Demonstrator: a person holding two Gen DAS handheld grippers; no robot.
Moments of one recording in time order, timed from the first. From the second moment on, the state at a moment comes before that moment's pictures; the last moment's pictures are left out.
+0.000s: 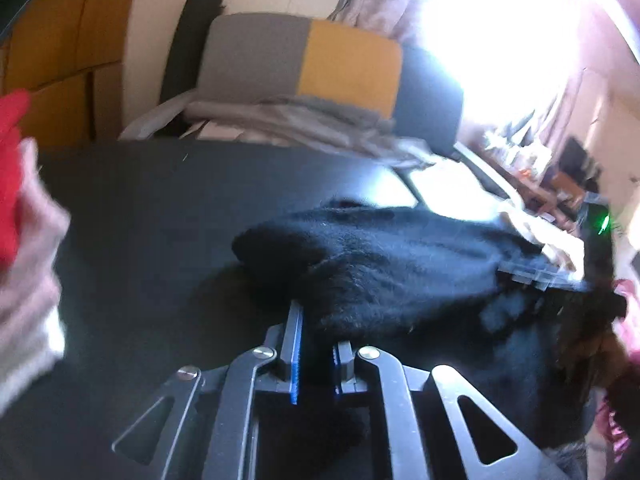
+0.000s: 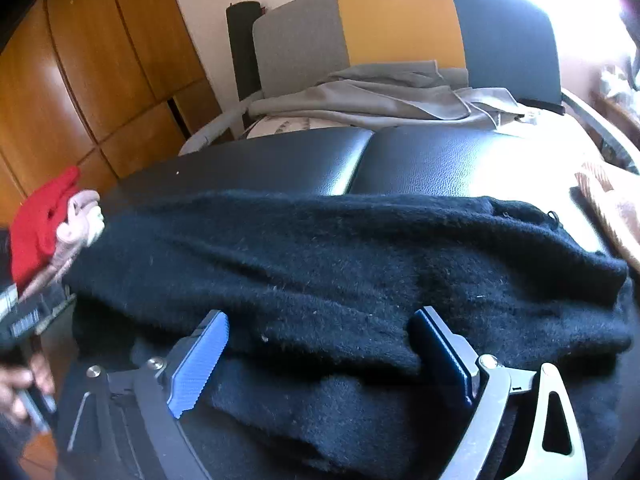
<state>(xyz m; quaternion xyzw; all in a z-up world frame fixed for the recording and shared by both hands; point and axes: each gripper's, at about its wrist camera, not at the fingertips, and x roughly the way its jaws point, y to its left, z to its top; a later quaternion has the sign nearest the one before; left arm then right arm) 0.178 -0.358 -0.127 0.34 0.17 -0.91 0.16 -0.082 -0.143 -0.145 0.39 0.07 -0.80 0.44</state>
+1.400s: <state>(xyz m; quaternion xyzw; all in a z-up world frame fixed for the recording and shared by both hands) 0.201 -0.380 -0.140 0.37 0.22 -0.88 0.19 -0.055 -0.416 -0.129 0.43 0.30 -0.61 0.60</state>
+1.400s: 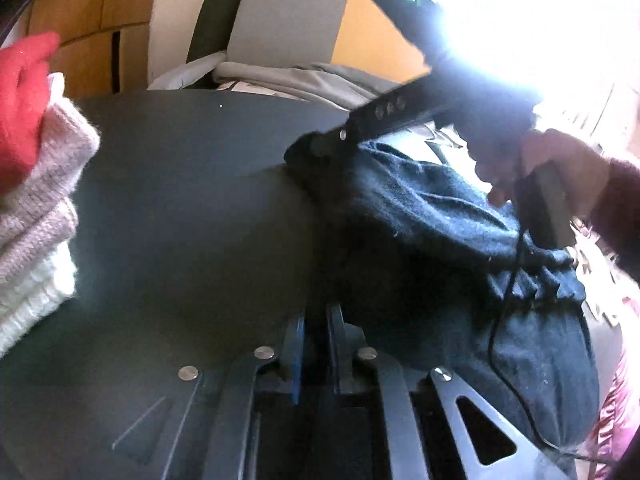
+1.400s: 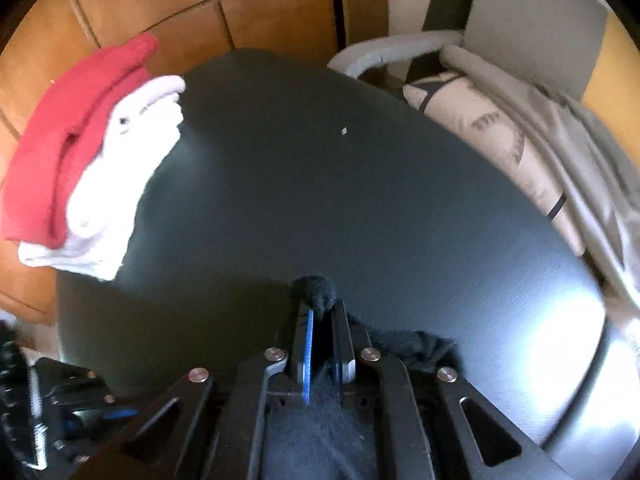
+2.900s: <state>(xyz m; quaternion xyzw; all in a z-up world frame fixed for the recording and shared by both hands) 0.073 -0.373 -0.118 0.37 0.15 -0.91 0.14 -0.115 -0.070 -0.104 0.41 -0.07 -0.81 0.41</state>
